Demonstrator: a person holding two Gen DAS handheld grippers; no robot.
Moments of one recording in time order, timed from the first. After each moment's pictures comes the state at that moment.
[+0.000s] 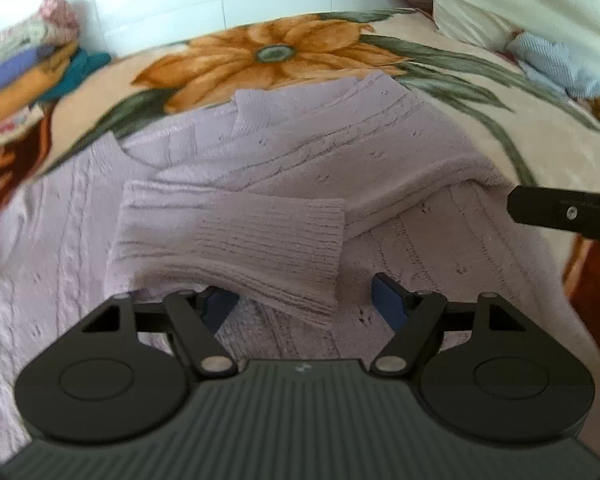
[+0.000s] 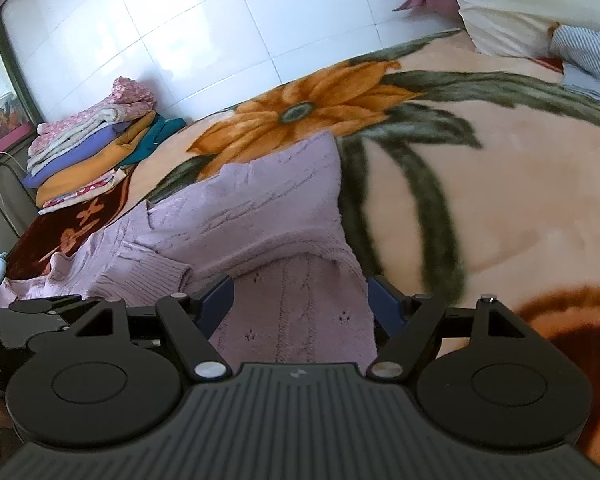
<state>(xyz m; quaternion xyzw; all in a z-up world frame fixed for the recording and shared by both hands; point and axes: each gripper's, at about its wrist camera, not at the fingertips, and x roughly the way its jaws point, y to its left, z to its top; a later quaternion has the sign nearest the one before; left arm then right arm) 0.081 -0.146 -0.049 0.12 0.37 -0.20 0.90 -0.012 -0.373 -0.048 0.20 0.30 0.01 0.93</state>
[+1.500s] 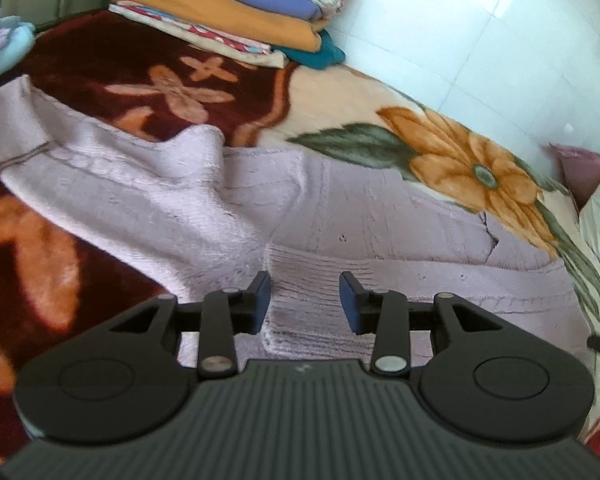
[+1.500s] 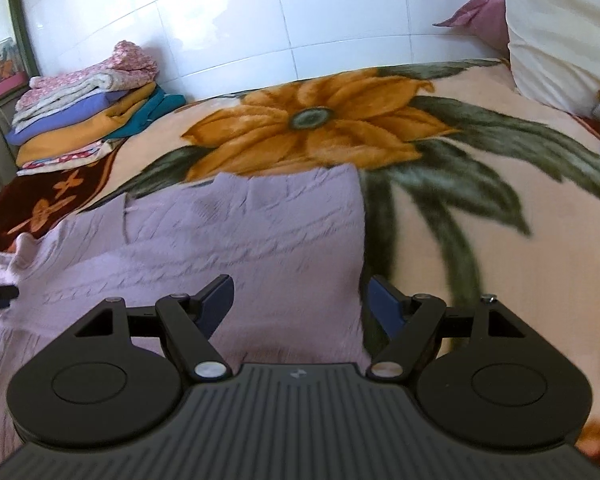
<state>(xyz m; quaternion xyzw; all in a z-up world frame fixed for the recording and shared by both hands) 0.121 0.075 -0.025 -0.16 0.35 -0.02 0.92 0.086 -0.364 -0.032 0.11 0.33 0.02 0.94</state>
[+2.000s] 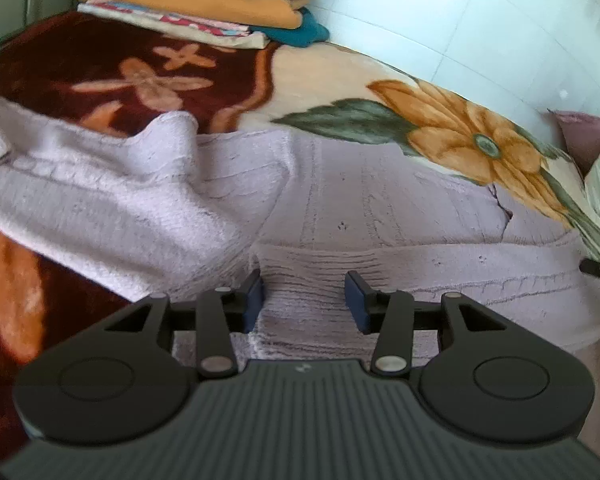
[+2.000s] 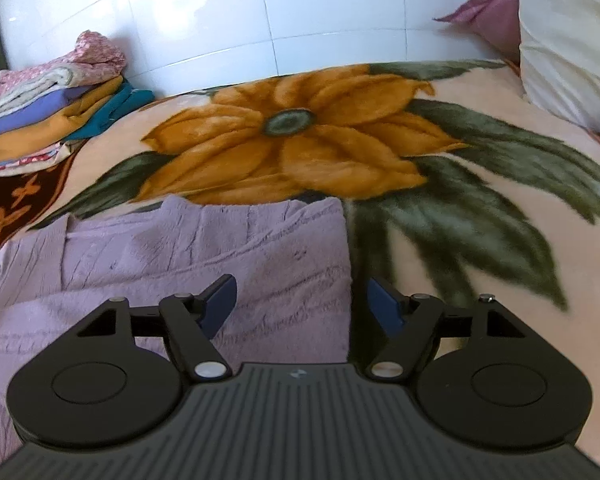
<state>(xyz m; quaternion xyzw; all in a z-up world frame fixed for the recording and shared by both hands) 0.143 0.066 -0.044 -0.12 0.37 -0.04 0.92 0.176 -0.373 -0.055 0.10 0.34 0.00 0.94</state>
